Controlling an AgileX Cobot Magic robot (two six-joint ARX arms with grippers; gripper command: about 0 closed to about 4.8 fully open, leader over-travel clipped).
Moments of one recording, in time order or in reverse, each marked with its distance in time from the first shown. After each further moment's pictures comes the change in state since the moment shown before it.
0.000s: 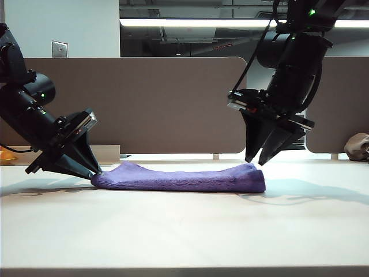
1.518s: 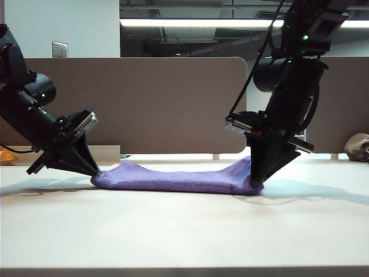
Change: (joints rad) left arm -0.001 0.005 0.001 0.008 0.015 -0.024; right arm -0.001 0.088 -0.001 -0.029 -0.051 0.000
